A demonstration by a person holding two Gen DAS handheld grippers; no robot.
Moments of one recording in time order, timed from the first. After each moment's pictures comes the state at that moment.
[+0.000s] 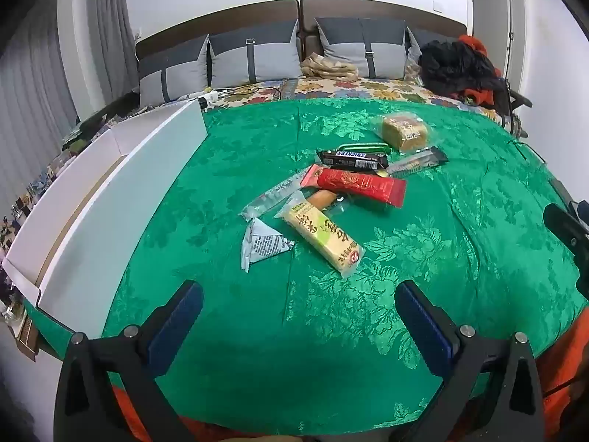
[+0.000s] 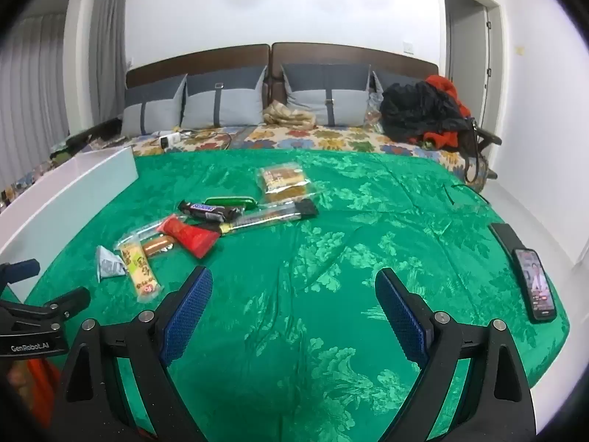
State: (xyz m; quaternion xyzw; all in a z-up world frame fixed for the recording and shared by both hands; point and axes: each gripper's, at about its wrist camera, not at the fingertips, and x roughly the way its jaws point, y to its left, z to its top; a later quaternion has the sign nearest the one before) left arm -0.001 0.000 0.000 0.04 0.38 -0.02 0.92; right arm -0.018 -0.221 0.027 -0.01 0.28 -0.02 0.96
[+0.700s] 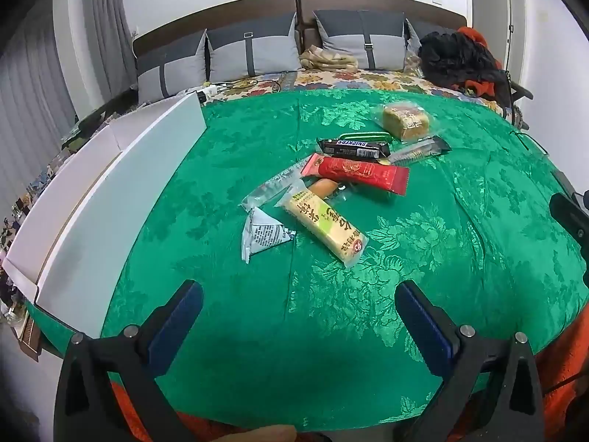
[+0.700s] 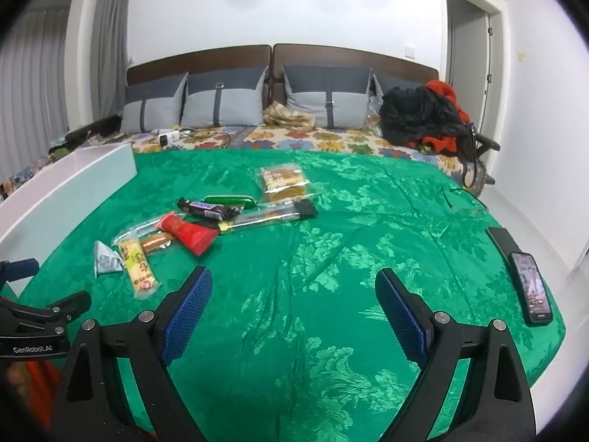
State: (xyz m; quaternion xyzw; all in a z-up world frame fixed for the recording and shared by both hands) left arm 0.001 0.001 -0.010 0.05 0.40 -0.02 0.91; right arm -0.022 -0.218 0.025 -0.02 0.28 -0.02 0.96
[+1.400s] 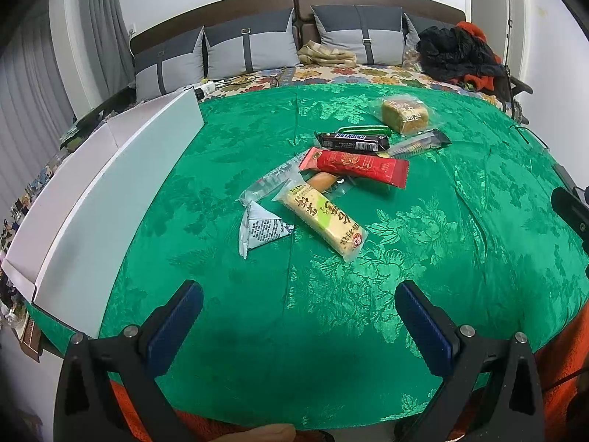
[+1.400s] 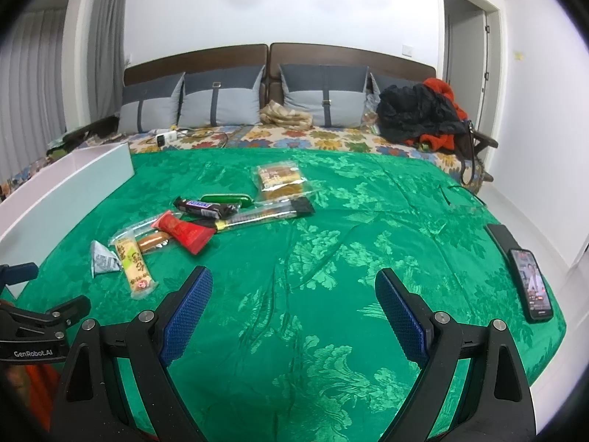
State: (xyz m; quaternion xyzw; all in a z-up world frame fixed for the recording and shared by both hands) left arm 0.001 0.000 -0.013 0.05 0.41 -0.02 0.91; right arm -0.020 -0.223 0.021 -0.02 0.28 -0.02 0.96
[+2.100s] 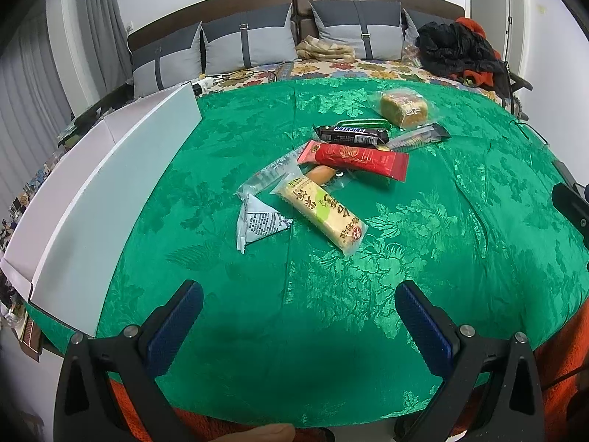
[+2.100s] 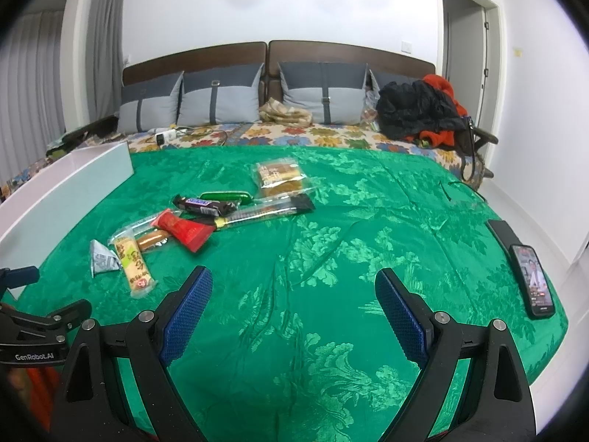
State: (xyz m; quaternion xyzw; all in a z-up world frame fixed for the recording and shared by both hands) left arm 0.002 -0.001 -0.018 0.05 0.42 -0.02 0.91; right arm -0.019 -0.220 0.017 -0.01 0.28 -0.03 0.96
